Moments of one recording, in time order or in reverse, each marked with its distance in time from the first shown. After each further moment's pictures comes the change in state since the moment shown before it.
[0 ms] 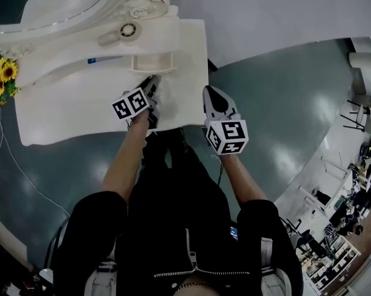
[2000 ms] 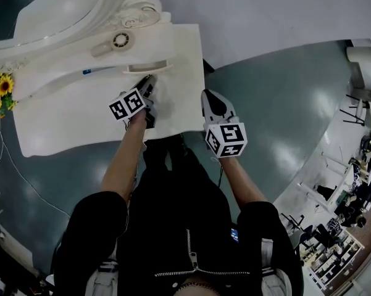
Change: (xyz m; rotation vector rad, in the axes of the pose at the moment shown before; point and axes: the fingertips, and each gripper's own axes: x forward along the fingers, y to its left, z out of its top) left arm 0.025 -0.001 0.023 -0.002 -0.004 -0.030; right arm 0.010 -0.014 0.002 0.025 0.019 -0.018
